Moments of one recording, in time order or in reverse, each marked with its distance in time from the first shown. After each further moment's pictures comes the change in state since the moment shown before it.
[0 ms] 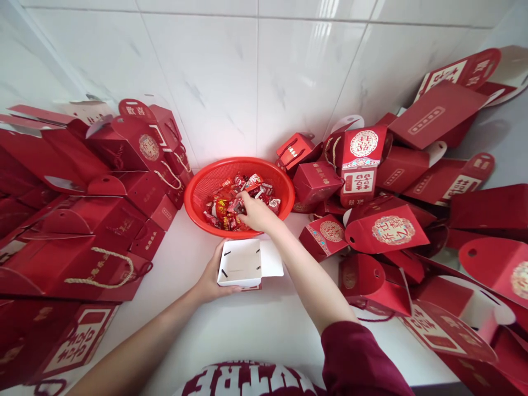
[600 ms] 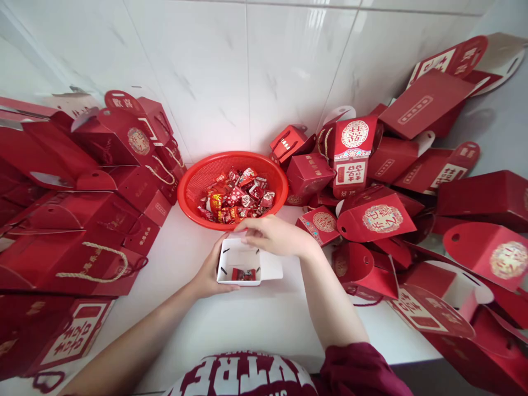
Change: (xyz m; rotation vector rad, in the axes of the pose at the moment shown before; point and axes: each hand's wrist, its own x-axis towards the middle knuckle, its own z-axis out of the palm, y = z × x) left_hand -0.003 0.003 0.004 0.145 -0.071 0.011; right_hand -0.102 -0.019 -0.054 0.413 -0.256 -0.150
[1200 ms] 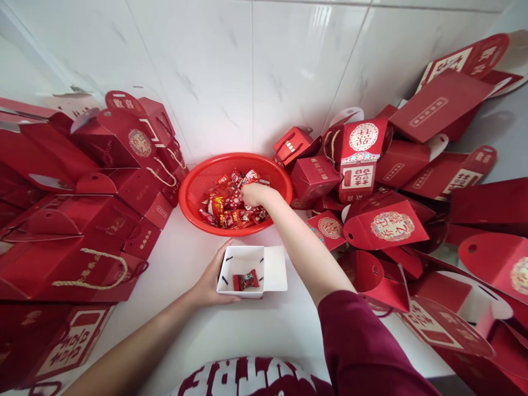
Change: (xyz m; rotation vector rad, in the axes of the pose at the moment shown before) left_hand -0.005 -0.005 -0.006 0.059 -0.047 -0.020; right_hand 0.143 0.043 -0.039 -0.535 -0.122 0.356
